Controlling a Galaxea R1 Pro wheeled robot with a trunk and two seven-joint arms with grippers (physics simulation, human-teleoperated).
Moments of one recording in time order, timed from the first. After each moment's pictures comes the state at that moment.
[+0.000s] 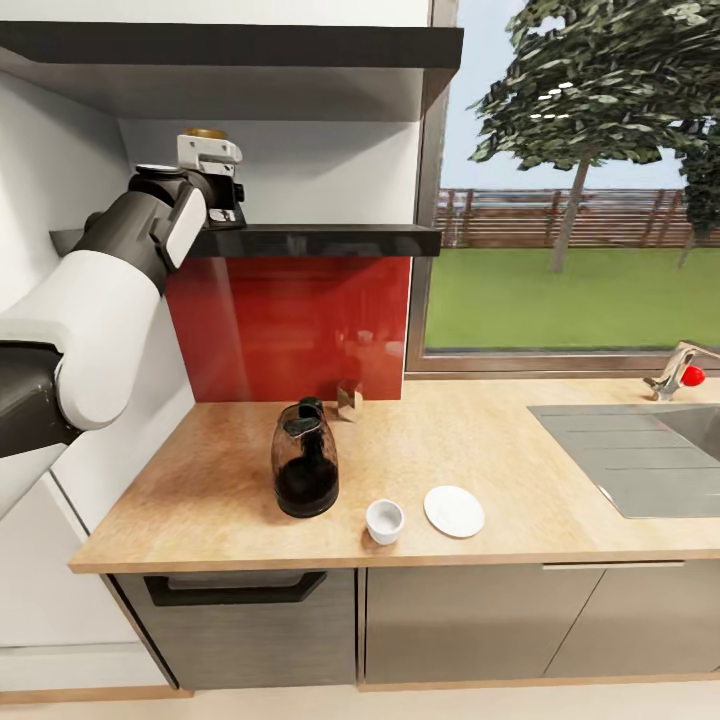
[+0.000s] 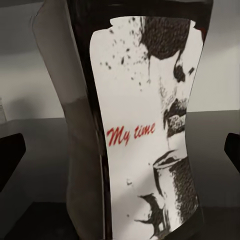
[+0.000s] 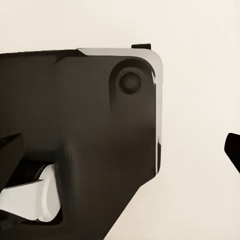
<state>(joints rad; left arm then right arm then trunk) -1.79 0.00 -0.04 -0.44 -0.07 0.41 0.12 -0.09 -0.11 0.28 -0.03 -0.35 -0.08 0.24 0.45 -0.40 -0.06</state>
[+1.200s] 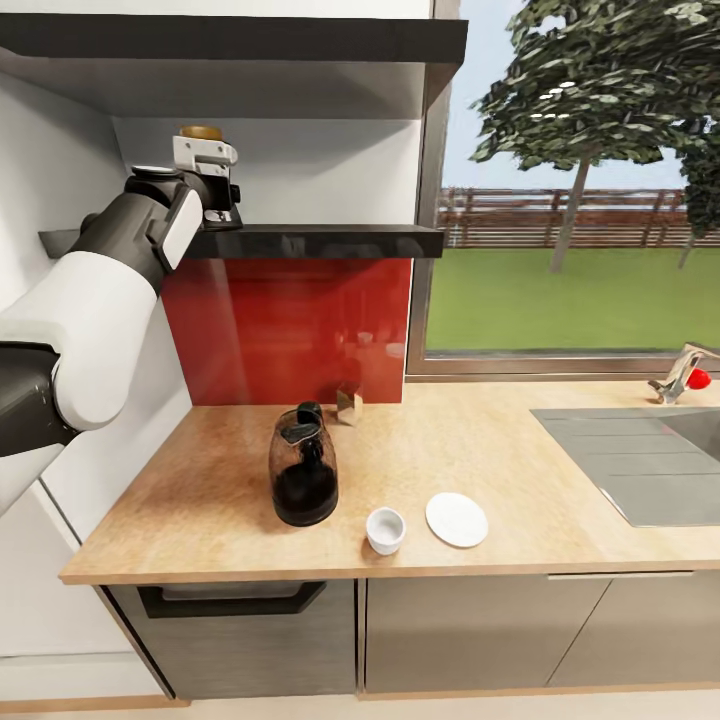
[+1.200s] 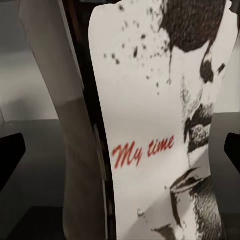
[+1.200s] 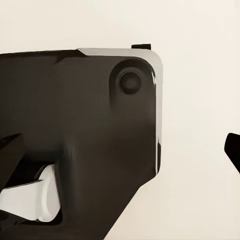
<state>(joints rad) -1.78 0.01 -0.05 -0.44 -0.06 0.41 0.13 -0.09 -0.11 0.28 -0.03 -0.35 -0.08 0.24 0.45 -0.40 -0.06</state>
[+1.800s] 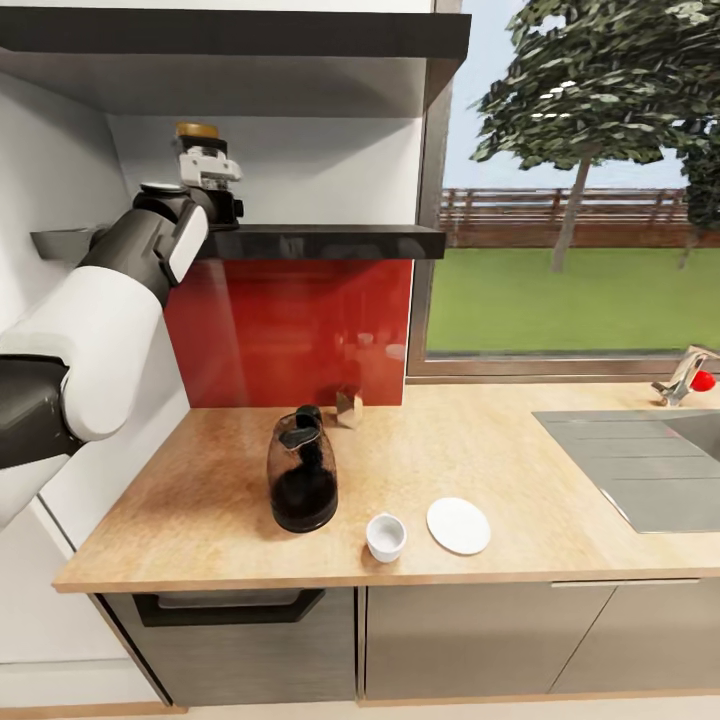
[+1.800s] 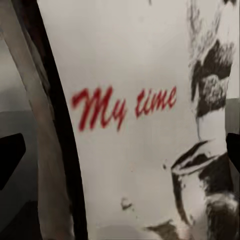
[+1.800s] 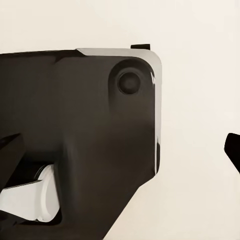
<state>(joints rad) -1.75 0.01 -0.05 -0.45 -0.07 0.41 0.13 -0.09 -0.11 0.28 -0.03 -0.35 -0.08 0.24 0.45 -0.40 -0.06</state>
